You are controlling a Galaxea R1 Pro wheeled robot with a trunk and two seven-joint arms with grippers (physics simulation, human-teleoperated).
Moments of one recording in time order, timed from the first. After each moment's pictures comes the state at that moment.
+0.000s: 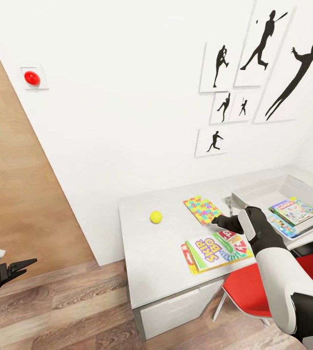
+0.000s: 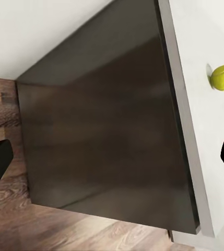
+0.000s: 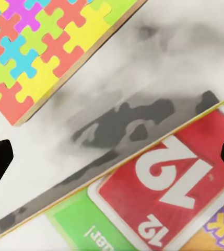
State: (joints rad) left arm -0.33 0.62 0.38 -0.95 0.49 0.85 -1.00; right arm -0.96 -0.09 -0.19 -0.73 -0.25 0.92 -0.11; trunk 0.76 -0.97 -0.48
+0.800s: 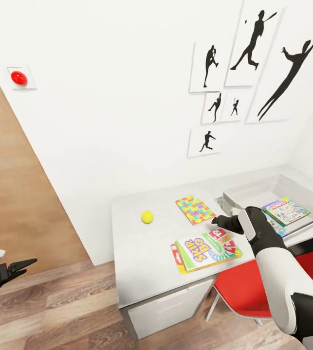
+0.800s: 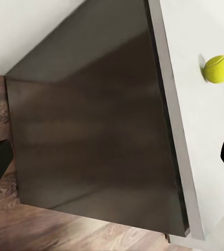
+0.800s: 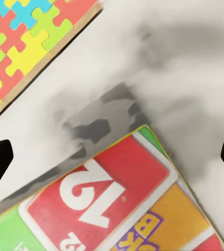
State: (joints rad) left arm -0.33 0.62 0.38 -0.94 0.49 0.85 -1.00; right arm -0.96 -0.09 -0.19 -0.73 -0.25 0.92 -0.11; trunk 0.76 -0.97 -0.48
